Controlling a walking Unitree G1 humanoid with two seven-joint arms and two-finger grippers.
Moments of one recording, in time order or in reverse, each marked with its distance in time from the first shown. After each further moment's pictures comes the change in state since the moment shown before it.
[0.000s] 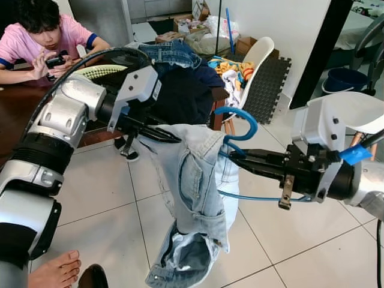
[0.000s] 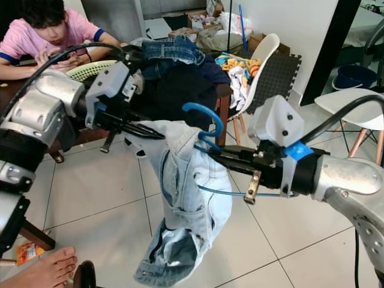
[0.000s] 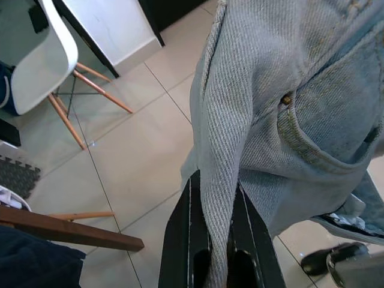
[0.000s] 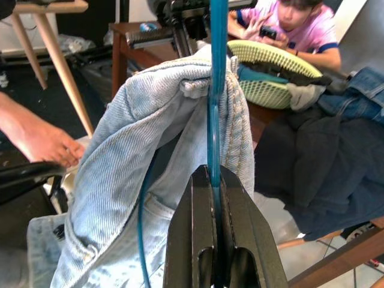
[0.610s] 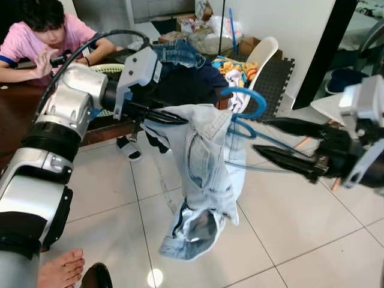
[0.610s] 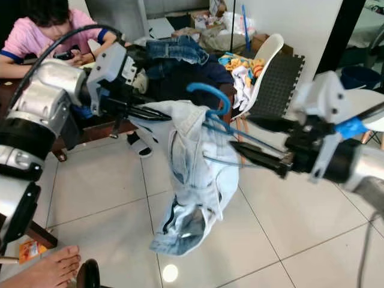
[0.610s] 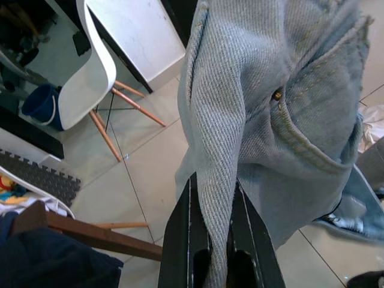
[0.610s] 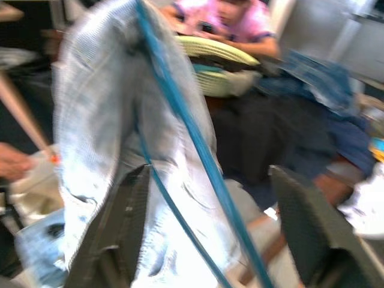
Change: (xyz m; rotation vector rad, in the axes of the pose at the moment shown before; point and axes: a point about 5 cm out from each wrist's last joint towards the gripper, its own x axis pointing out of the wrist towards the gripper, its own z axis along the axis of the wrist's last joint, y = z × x) left arm -0.006 0.020 0.005 0.080 -0.029 0.156; right arm -0.048 -0.034 -0.007 0.036 0.028 -0.213
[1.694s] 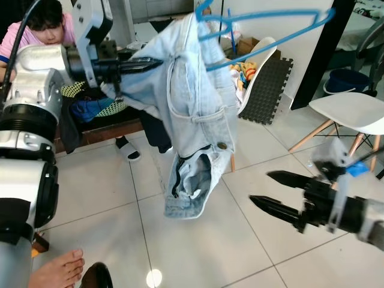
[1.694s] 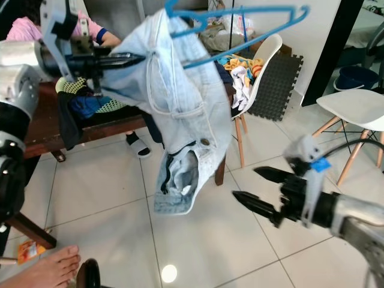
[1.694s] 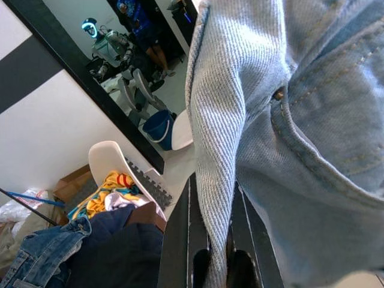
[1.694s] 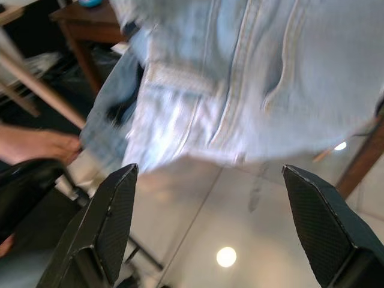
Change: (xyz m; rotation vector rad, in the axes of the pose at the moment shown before) left arm -0.047 0.035 0.018 0.016 -0.117 0.446; right arm 0.011 0.031 -0.072 0.342 0.151 0.012
